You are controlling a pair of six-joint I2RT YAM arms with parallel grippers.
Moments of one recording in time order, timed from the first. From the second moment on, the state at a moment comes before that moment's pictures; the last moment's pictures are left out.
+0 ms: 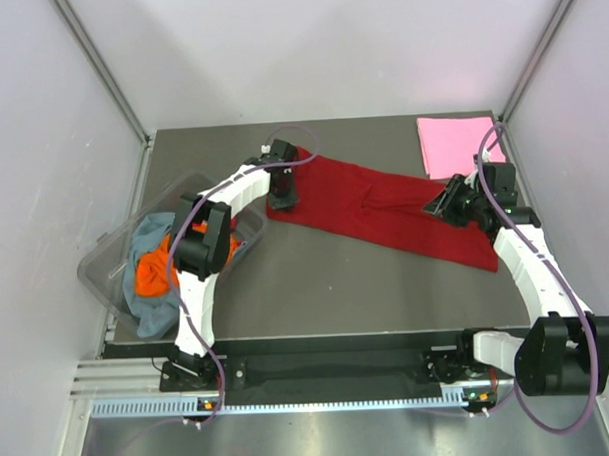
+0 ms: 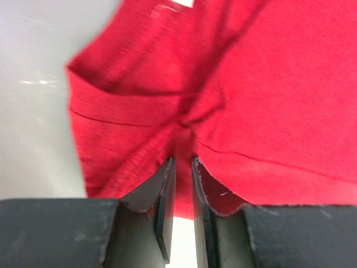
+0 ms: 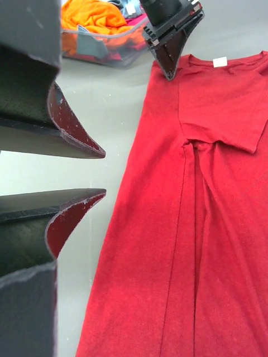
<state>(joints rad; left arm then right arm) -0.42 2.17 1.68 -0.61 -0.07 -0.52 -0.02 1.16 0.90 -0.46 -0.32 0.55</state>
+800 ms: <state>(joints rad) -0.41 2.37 2.02 -0.77 -0.24 -0.55 -0.02 1.24 0.88 -0.40 -0.31 0.55</state>
